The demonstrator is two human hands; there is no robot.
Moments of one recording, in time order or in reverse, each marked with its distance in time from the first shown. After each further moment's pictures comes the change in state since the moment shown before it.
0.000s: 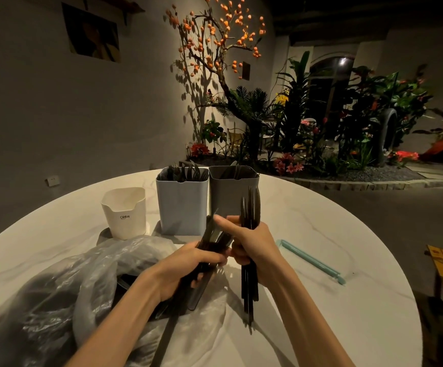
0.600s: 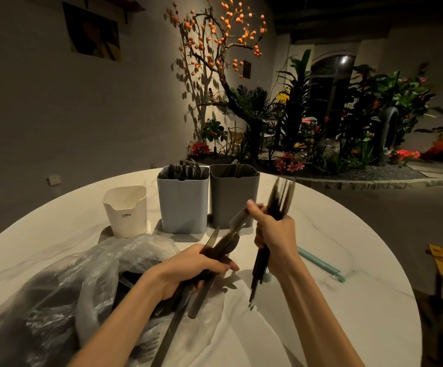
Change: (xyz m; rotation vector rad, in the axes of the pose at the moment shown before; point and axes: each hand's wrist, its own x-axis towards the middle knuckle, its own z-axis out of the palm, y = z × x) left_hand 0.005 -0.003 0.003 0.193 -0.029 -0.059; right_hand 0.012 -0.001 -0.020 0.159 0.313 -0.073
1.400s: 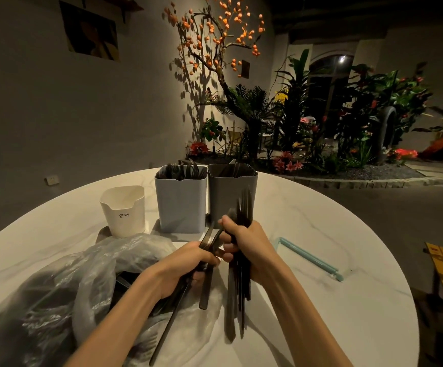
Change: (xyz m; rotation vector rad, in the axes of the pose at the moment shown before) left_hand 0.007 -0.005 -0.004 -0.195 0.034 -0.001; right_hand -0.014 0.012 0.019 -0.048 -0.368 0.219
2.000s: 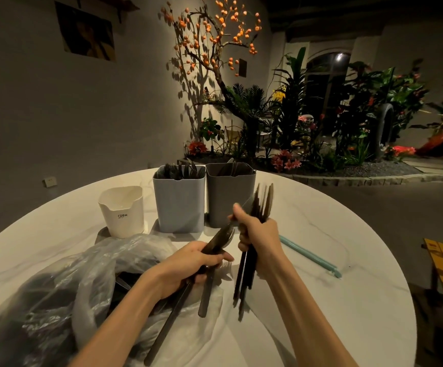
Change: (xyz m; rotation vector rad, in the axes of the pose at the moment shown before) left_hand 0.000 -0.001 0.005 0.055 -0.043 0.047; right_hand 0.006 -0.001 -0.013 0.028 0.294 -0.115
